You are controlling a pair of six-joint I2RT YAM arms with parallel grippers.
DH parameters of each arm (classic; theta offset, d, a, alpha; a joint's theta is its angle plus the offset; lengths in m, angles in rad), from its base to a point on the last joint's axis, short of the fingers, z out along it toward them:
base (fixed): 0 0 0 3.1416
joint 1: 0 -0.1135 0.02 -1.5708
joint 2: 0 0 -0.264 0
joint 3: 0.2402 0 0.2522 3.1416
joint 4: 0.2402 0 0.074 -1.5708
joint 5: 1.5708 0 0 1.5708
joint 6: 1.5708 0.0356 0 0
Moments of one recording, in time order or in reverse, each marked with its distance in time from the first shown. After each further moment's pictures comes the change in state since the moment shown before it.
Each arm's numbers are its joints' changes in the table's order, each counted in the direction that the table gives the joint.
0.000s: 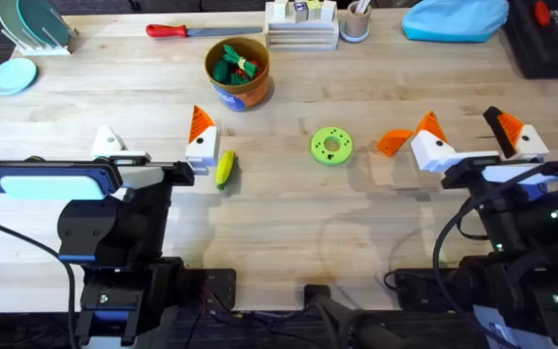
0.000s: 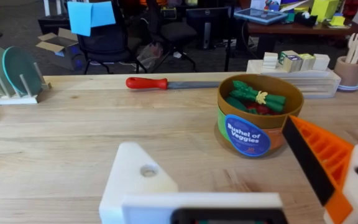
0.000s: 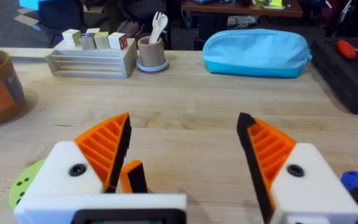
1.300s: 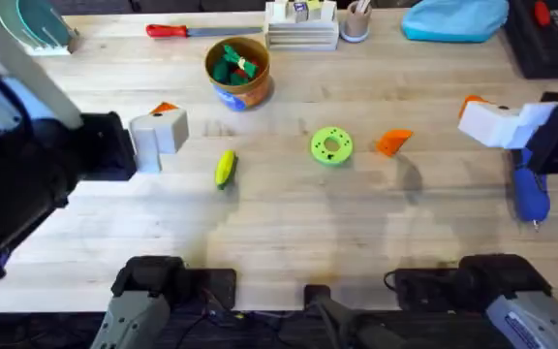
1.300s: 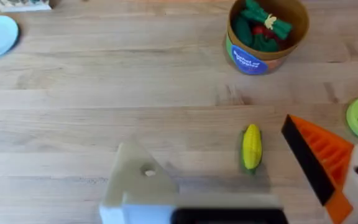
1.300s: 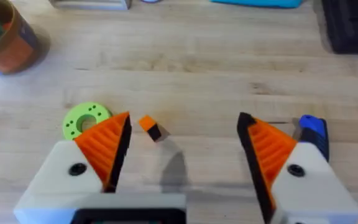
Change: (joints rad) left arm 0.001 -0.597 0.972 1.015 -0.052 0.022; right arm 0.000 -0.560 0.868 0.823 0.004 0.000
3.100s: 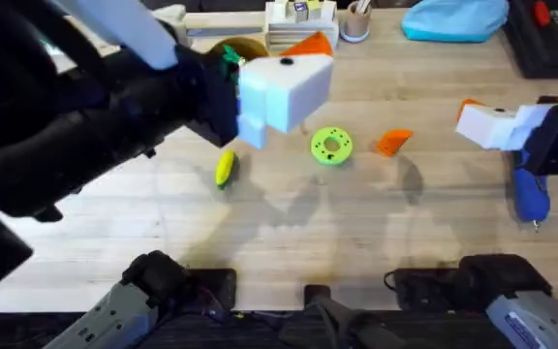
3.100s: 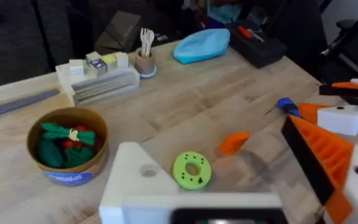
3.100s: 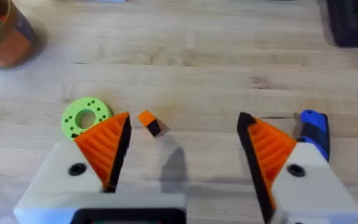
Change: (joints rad) left arm 0.566 -0.108 0.002 -0.490 0.184 -0.221; right arm 0.000 -0.018 0.005 0.020 0.000 0.000
